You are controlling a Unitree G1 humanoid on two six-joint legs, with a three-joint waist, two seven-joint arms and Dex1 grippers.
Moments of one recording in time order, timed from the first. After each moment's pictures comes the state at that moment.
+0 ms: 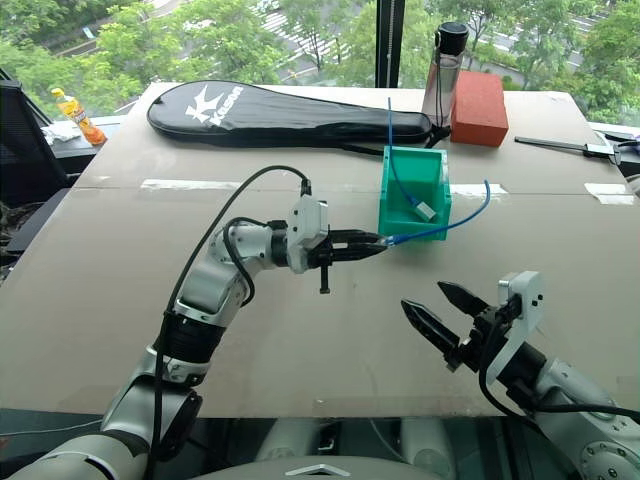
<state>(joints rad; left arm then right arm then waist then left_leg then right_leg) -0.59 0.34 -0.24 0.03 -0.29 0.08 -1.13 0.30 -0.40 -0.27 -0.87 1.16 0.80 0.23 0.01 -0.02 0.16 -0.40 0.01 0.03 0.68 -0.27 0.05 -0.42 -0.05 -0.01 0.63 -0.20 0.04</state>
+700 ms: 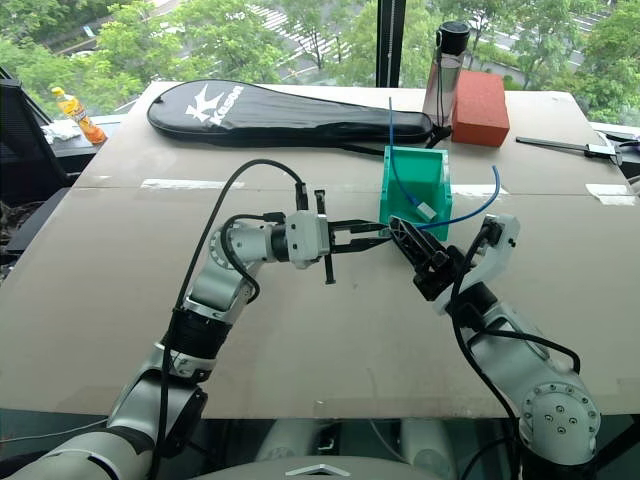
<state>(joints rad) -0.59 0.34 -0.25 0.11 -0.15 -0.30 -1.07 -0.01 -0.25 -0.09 -0.74 1.45 0.65 -0.30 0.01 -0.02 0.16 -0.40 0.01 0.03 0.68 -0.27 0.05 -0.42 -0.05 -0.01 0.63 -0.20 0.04</state>
